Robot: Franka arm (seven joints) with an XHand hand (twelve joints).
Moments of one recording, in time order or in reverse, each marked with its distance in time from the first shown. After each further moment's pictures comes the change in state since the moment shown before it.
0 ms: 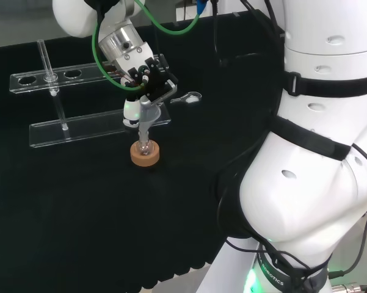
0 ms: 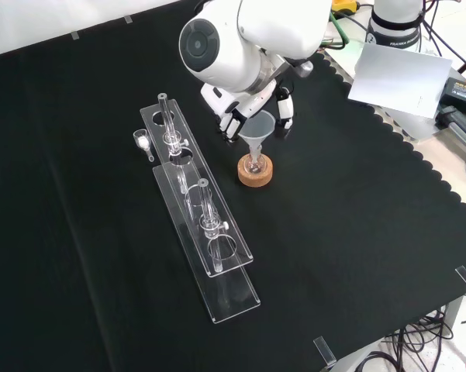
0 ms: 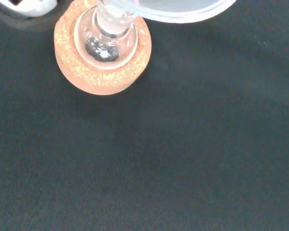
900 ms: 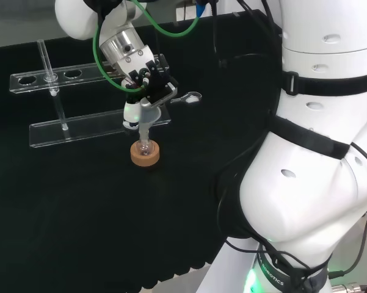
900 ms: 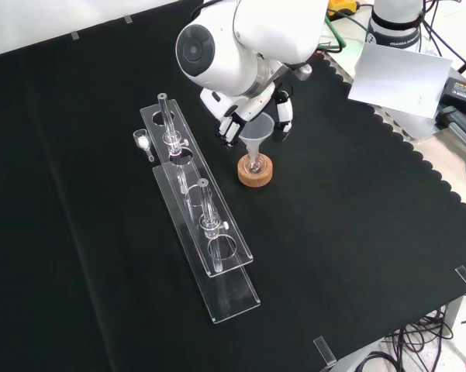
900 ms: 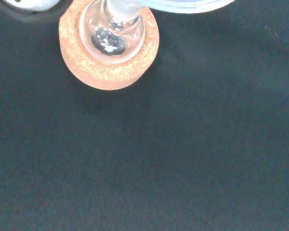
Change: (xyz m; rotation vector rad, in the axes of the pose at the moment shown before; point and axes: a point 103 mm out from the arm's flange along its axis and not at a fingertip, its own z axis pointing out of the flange) arm 0.003 0.005 0.005 0.015 0.015 -0.013
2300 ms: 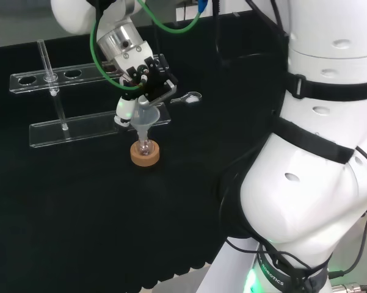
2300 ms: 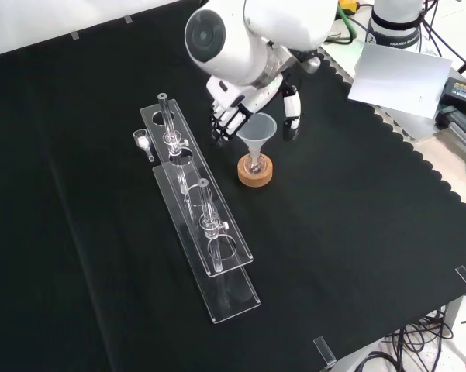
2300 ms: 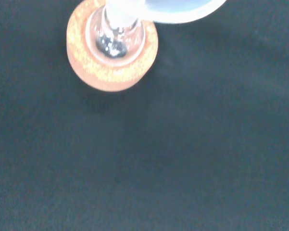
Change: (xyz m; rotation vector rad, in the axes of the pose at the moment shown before) arm 0.000 -0.024 -0.009 -0.038 0.012 0.022
